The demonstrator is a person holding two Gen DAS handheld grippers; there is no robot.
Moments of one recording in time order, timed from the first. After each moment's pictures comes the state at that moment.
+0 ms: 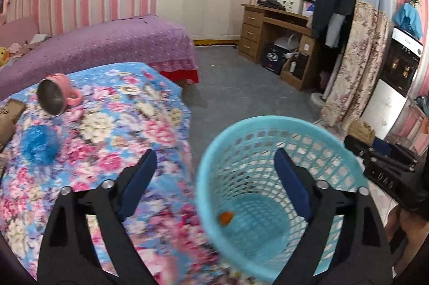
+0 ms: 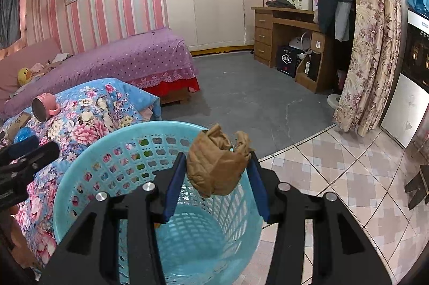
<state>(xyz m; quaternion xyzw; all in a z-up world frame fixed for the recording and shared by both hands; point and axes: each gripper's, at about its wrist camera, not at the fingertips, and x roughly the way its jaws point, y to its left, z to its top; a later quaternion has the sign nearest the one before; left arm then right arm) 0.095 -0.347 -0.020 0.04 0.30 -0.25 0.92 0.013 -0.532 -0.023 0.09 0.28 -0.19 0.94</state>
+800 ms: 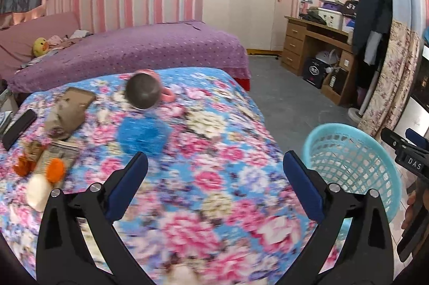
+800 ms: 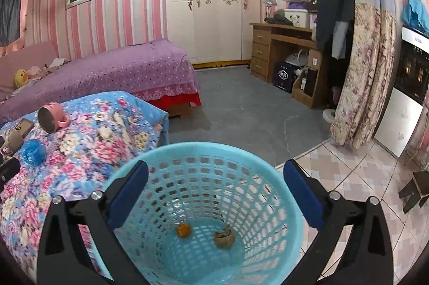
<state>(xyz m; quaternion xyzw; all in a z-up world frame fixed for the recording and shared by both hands) 0.098 -0.212 0.005 0.03 0.28 -0.15 0.95 0.025 -0.464 0.011 0.07 0.25 -0.21 0.94</state>
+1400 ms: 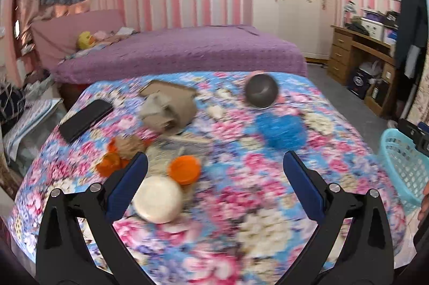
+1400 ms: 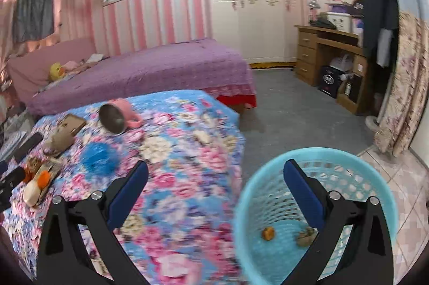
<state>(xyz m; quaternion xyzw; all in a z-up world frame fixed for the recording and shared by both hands) 0.109 -0.046 0.005 0.02 0.28 -0.03 0.96 0.086 -0.325 0.016 0.06 0.25 -0.10 0.96</state>
